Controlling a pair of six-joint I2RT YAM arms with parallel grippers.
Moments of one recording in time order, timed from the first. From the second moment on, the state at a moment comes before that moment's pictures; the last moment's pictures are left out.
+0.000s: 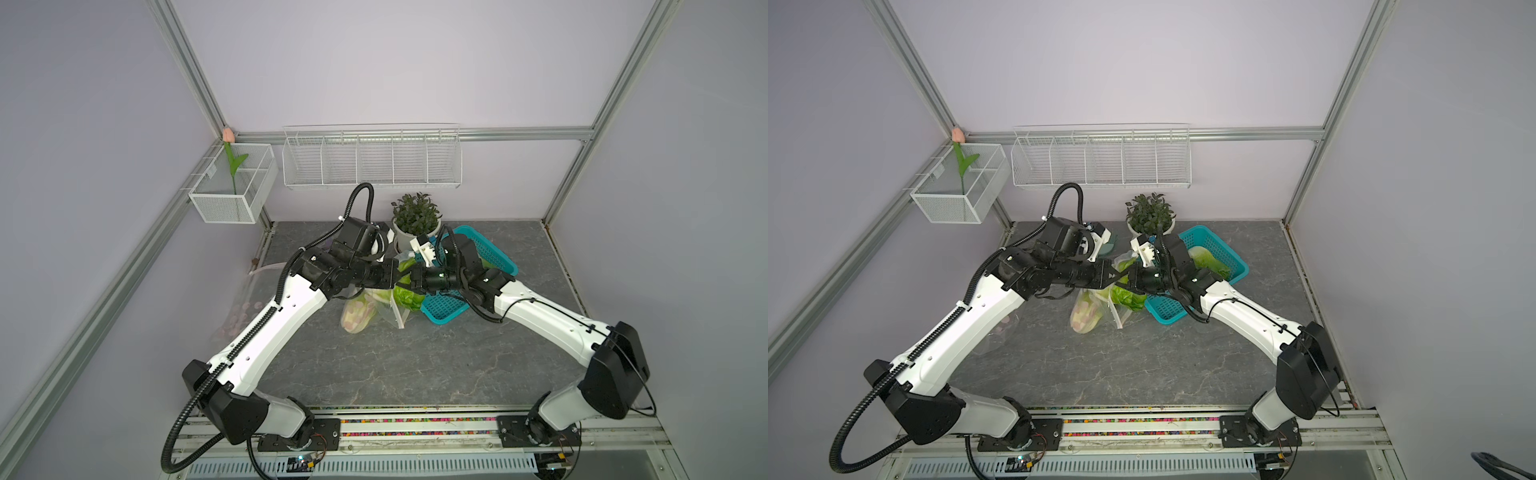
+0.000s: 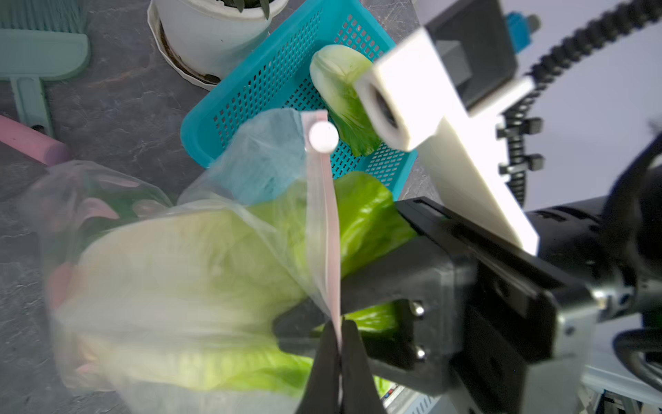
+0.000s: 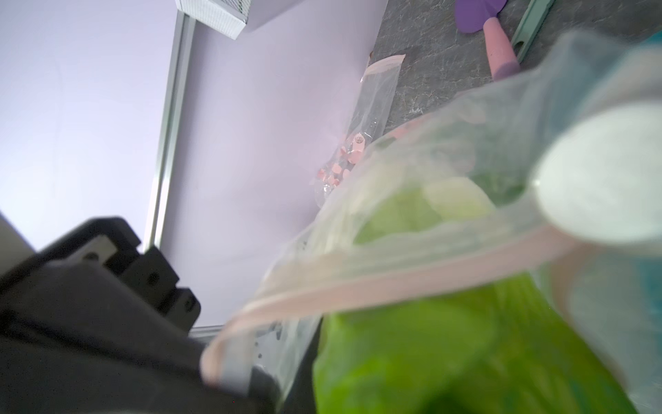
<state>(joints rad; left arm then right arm) -0.68 1.41 1.56 -0.93 0.28 -0.46 0.71 1.56 1.24 -0.11 -0.61 0.97</state>
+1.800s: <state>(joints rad) -0.46 1.31 1.34 -0.57 0.47 -0.68 0.74 1.50 1.16 -0.38 -0.20 0.88</state>
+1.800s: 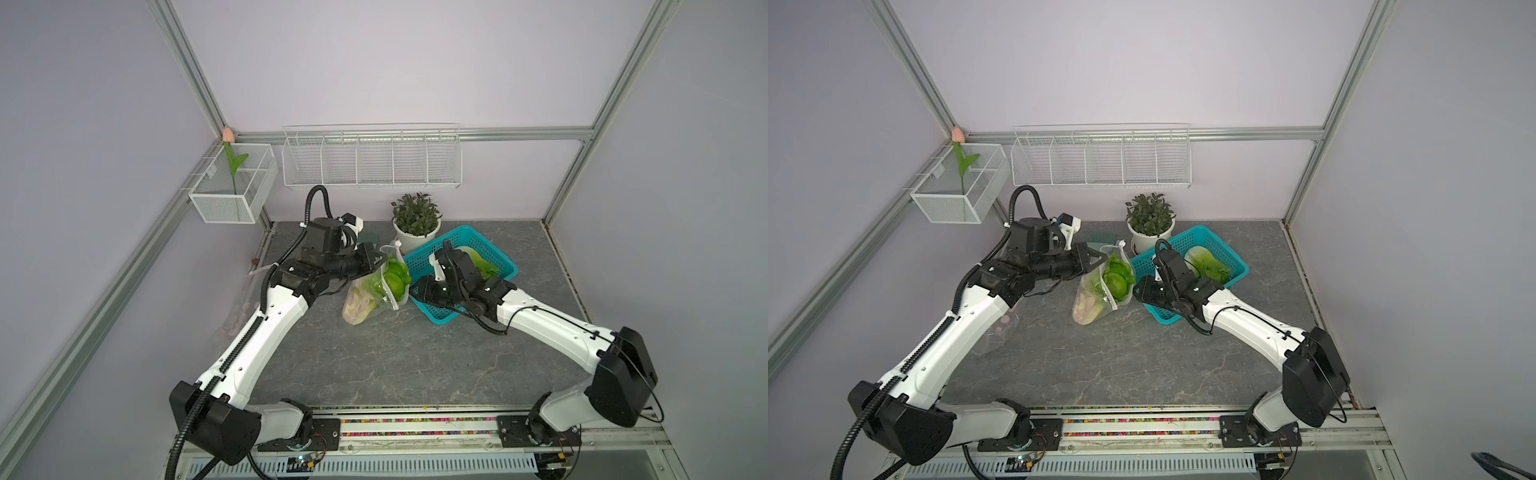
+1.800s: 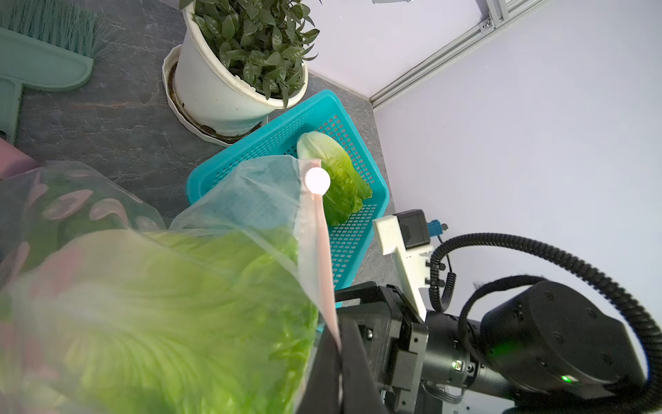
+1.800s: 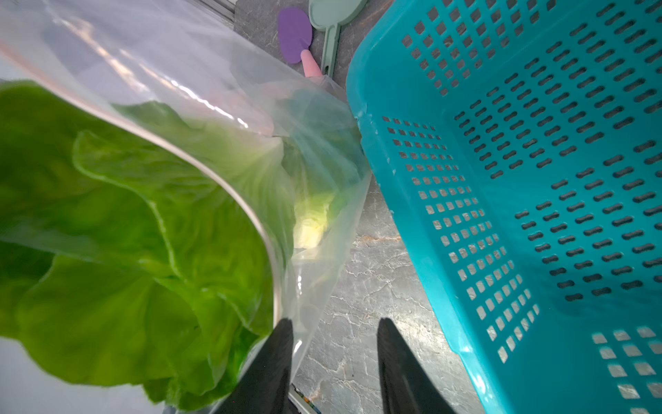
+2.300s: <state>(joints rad) -0.46 1.31 1.34 -0.57 0.47 -0.67 0.76 1.46 1.17 -0.41 -0.15 0.88</state>
